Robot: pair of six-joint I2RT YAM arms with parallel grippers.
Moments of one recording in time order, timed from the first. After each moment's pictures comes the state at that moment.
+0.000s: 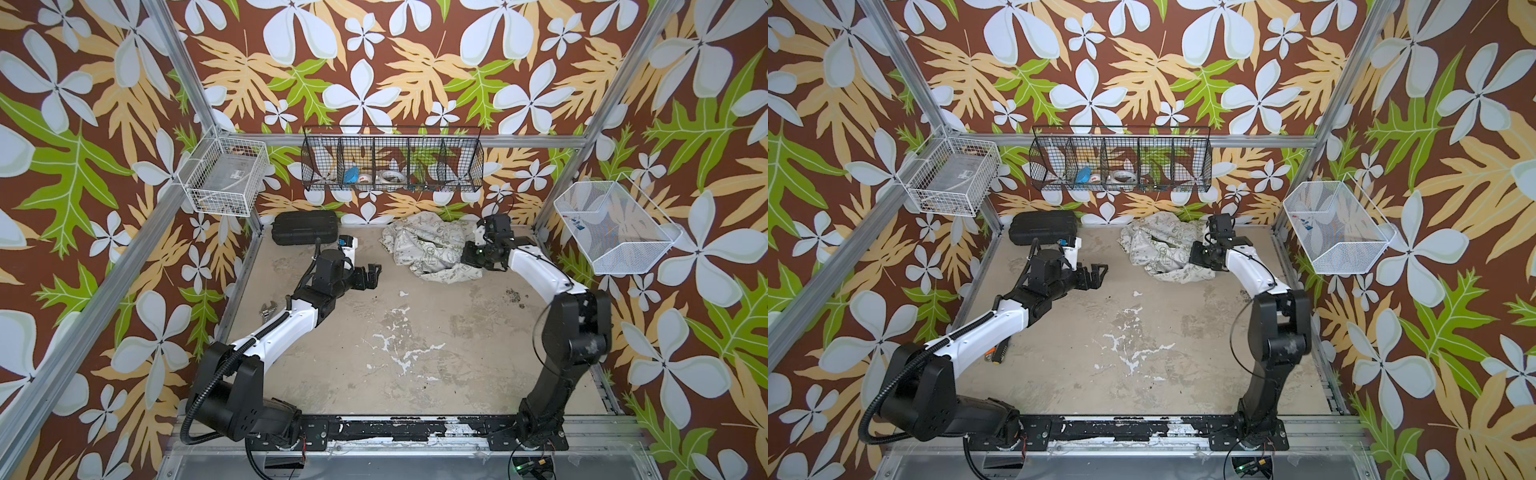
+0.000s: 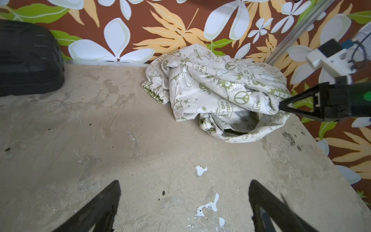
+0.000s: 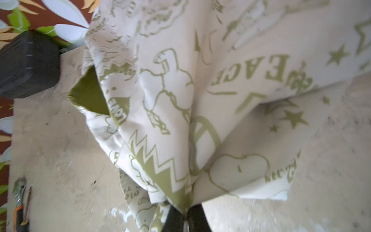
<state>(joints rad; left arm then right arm) -0.39 1.43 0.94 0.06 0.14 -0.29 0.12 1.78 1.46 -0.62 -0.25 0.32</state>
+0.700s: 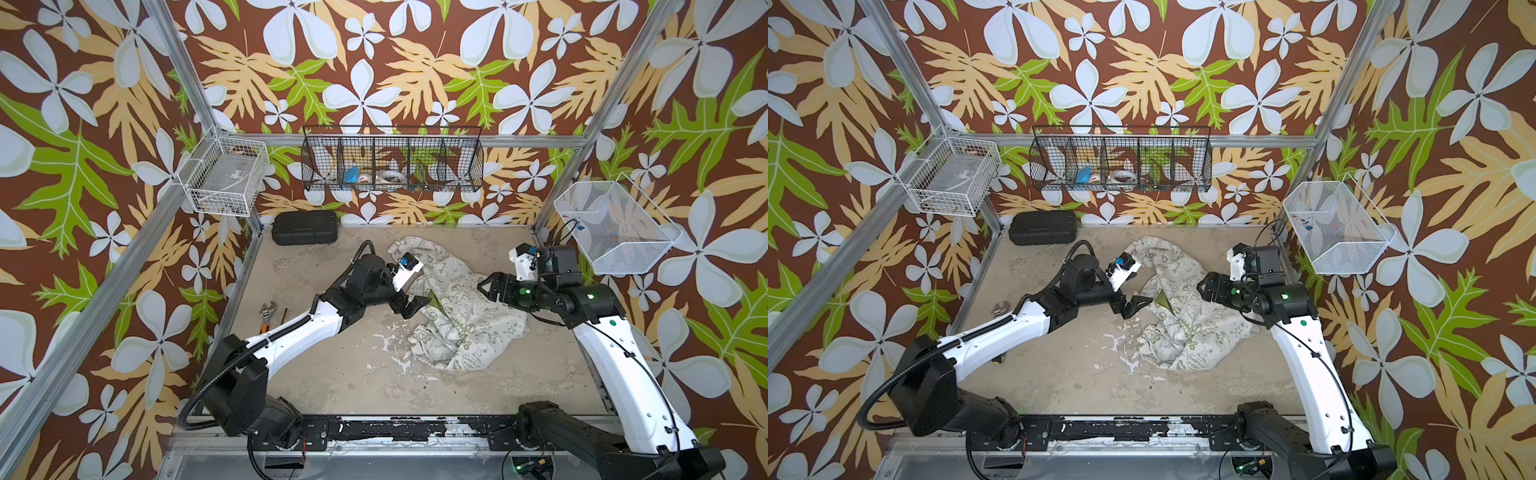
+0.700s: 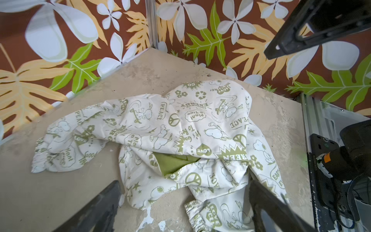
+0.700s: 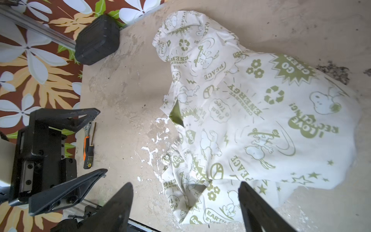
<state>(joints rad) -0.69 1.52 1.09 -0.01 0.38 0.08 0.13 1.09 1.25 -1.04 -0.30 0.41</state>
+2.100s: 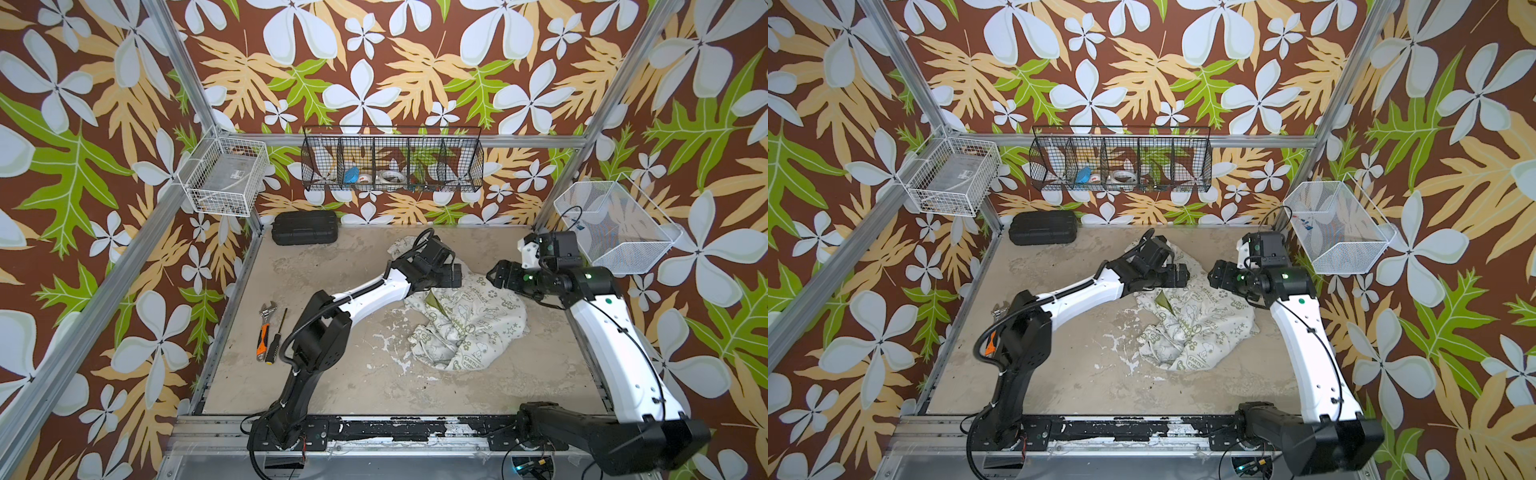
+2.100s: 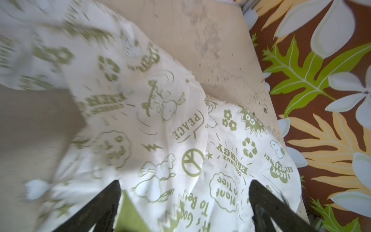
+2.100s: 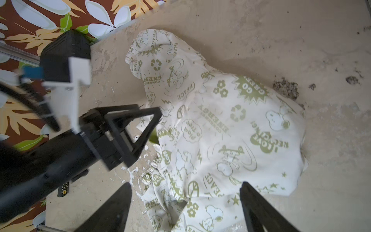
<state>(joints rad) -0.80 2.03 1.75 -0.41 -0.06 -0.66 0.05 1.29 1.41 -1.03 -0.24 0.33</state>
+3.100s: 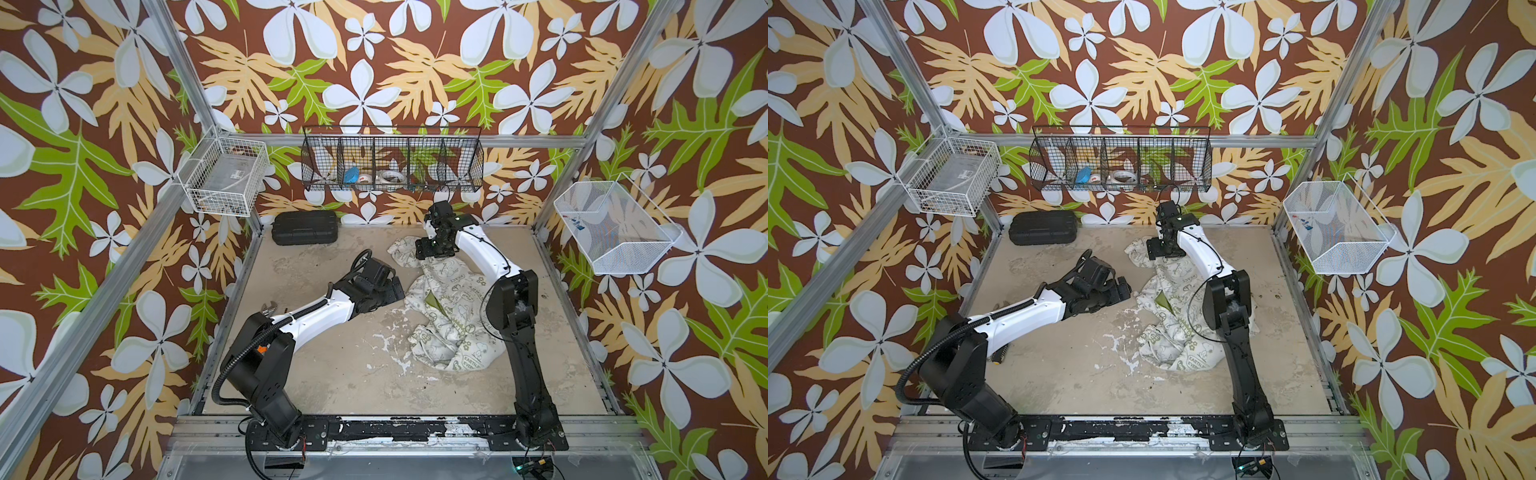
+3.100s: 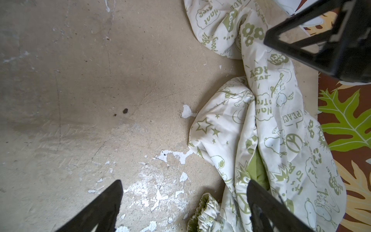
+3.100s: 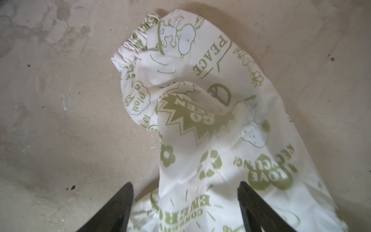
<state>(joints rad) -0.63 1.66 1.12 -0.33 -0.02 -0.89 0.35 2.44 2.34 -1.06 -0.06 0.15</state>
